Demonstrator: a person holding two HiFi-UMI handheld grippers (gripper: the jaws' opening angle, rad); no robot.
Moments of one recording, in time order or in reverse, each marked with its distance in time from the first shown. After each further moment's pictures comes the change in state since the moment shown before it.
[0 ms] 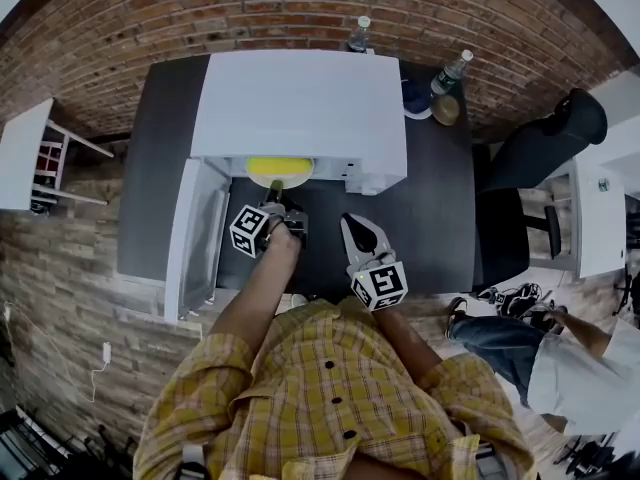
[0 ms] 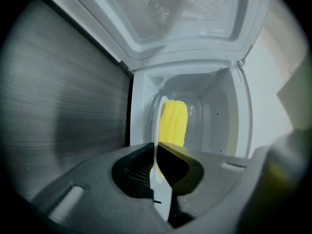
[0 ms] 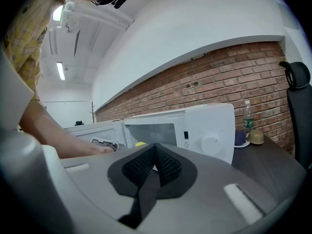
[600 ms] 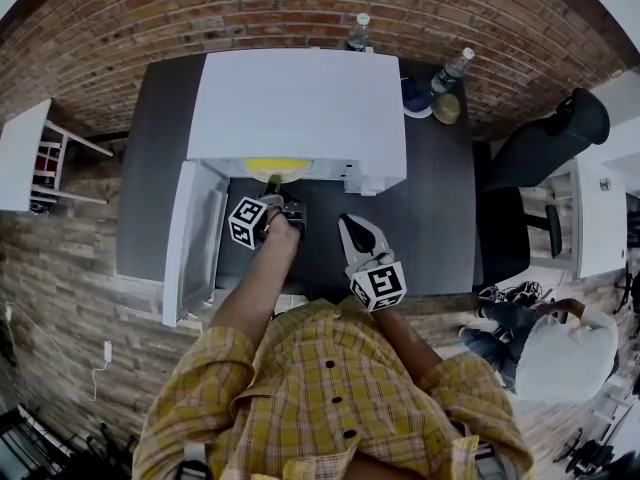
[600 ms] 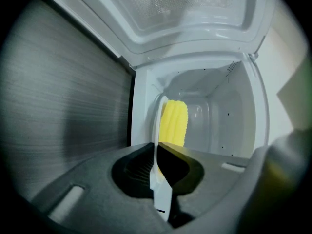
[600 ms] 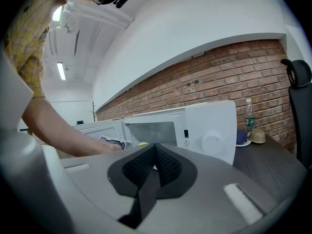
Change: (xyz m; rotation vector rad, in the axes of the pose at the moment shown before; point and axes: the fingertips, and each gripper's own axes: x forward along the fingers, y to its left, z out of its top) left arm 0.021 0.007 0.006 -0.008 -0.018 0.060; right arm 0.004 -0.002 -0.004 0.001 0.012 0.013
